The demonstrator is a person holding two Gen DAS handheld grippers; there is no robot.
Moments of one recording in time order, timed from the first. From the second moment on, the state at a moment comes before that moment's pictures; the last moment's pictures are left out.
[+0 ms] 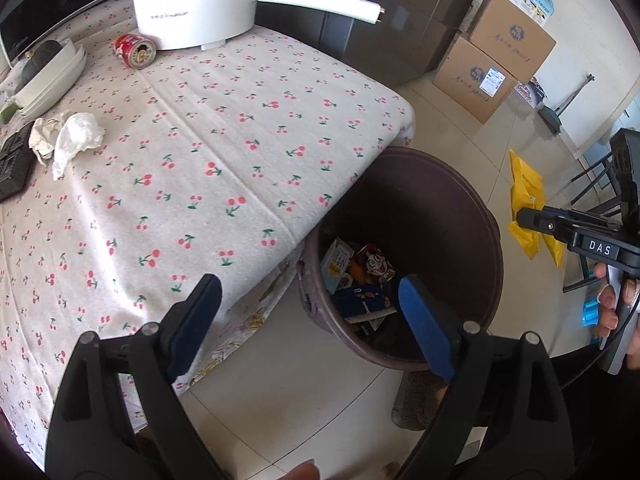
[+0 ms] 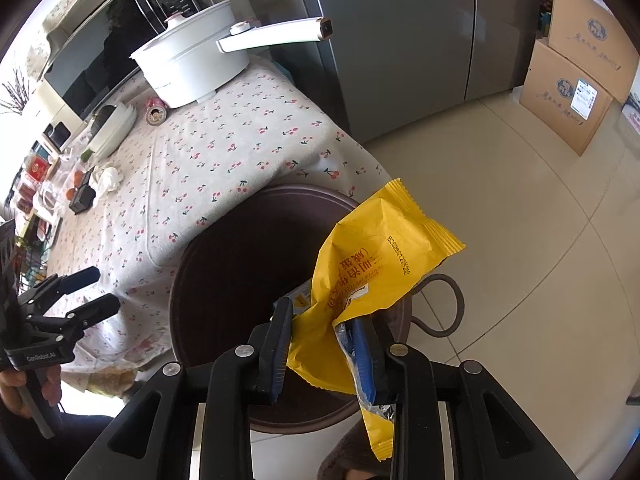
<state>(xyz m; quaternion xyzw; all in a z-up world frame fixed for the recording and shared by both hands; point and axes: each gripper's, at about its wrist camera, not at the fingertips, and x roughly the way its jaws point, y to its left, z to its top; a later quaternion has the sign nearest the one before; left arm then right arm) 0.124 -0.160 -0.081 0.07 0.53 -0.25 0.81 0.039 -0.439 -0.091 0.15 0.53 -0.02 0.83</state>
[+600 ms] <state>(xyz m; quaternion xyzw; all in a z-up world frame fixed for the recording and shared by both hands) 0.132 -0.052 -0.064 0.00 0.52 -0.17 0.84 0.075 -0.380 -0.071 0.15 0.53 0.01 0.84</state>
